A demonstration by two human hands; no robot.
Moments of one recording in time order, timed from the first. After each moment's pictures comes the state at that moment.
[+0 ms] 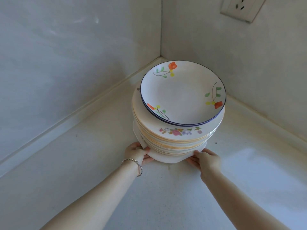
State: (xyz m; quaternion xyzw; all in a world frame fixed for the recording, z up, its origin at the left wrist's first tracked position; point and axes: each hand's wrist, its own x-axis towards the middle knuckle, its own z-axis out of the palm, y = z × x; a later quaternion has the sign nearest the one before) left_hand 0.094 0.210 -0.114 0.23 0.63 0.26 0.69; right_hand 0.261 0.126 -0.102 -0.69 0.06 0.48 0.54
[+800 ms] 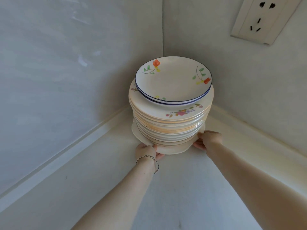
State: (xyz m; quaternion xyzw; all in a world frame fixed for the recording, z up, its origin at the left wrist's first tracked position) left_hand 0.162 0.322 -0.119 0.17 0.64 0.35 0.67; right_hand 0.332 0.295 -0.115 -0.71 0.00 0.45 0.54
